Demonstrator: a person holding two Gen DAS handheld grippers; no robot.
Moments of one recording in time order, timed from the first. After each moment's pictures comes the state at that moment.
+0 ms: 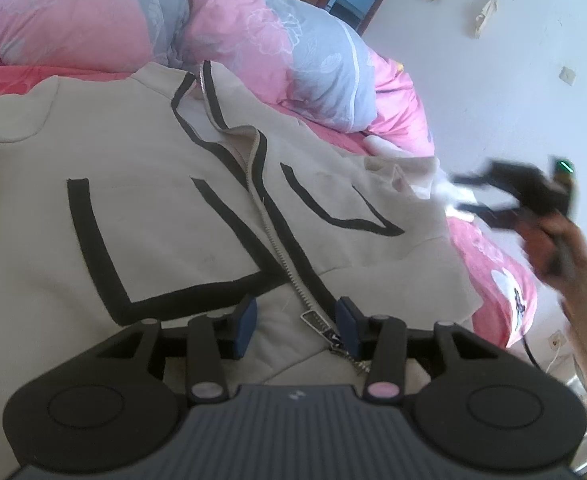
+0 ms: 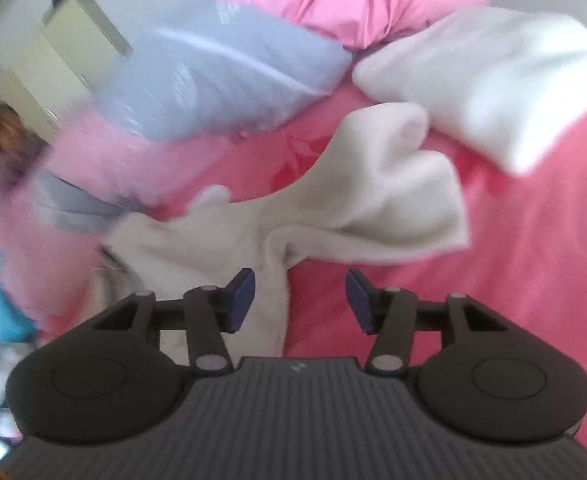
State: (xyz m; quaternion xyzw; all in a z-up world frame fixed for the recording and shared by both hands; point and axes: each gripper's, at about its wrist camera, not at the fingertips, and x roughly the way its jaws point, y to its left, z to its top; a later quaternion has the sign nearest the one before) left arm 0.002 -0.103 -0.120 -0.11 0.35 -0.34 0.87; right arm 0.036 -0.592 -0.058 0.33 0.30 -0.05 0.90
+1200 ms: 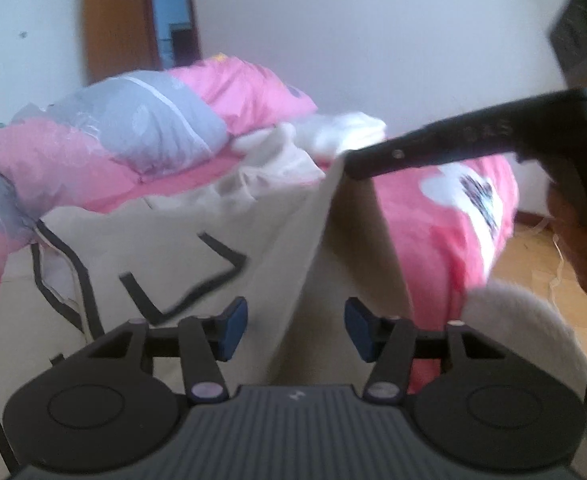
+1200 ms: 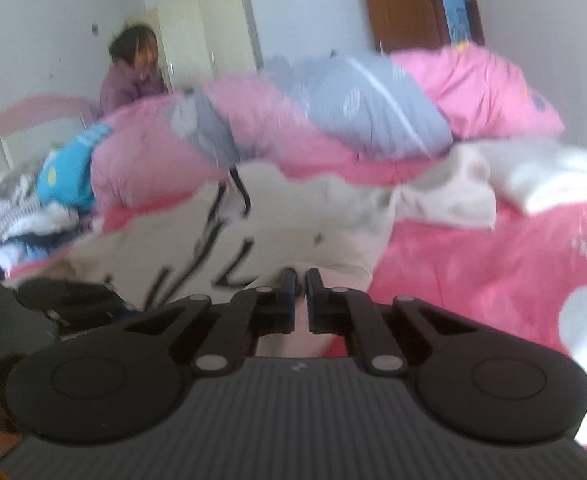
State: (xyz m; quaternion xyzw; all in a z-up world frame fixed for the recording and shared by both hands) left arm -0.068 -0.263 -0.075 0.18 0.21 -0.43 0.86; right arm -0.138 -0.436 -0.034 0.10 0.18 0.03 0.98
